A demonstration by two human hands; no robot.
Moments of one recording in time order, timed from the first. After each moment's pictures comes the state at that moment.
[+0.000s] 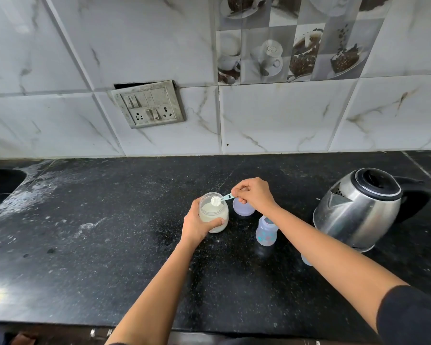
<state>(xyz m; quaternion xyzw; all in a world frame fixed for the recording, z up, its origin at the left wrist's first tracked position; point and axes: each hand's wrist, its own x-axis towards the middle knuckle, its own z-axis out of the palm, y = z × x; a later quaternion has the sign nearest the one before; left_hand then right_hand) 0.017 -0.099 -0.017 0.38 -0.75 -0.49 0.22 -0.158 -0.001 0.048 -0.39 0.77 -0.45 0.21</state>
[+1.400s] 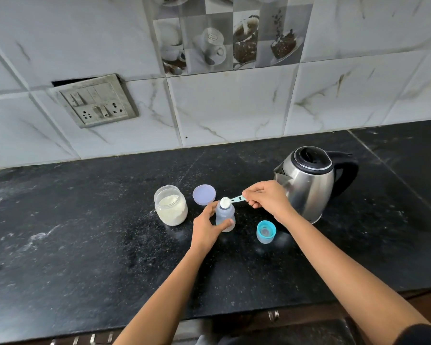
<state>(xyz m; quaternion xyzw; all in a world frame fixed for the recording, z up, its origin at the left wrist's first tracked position) -0.050 0.022 -0.028 0.31 -0.78 -0.51 0.18 -0.199 0.145 0.046 -0.26 0.79 -0.50 0.24</state>
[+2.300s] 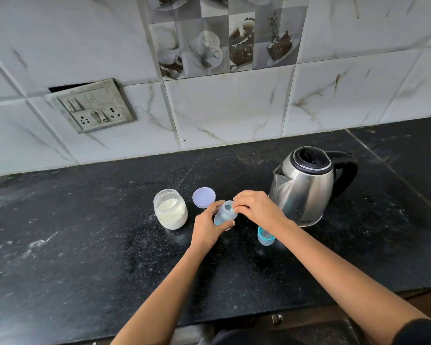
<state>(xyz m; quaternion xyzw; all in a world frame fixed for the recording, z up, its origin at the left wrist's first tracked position) -0.056 0.015 -0.020 0.26 -0.81 -0.49 0.17 -0.179 0.139 0.037 -0.55 0.78 -0.30 0.05</state>
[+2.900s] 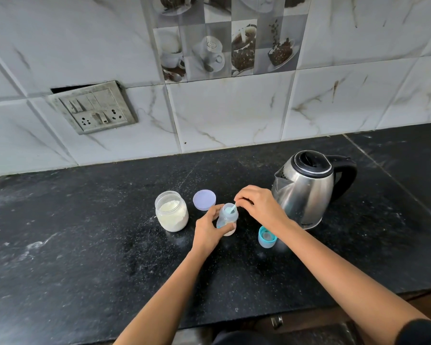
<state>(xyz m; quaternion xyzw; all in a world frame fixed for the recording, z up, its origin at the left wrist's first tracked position) -0.052 0.015 -0.022 0.28 -0.79 -0.52 0.17 -0.179 0.136 0.046 -0.50 0.78 -0.36 0.01</state>
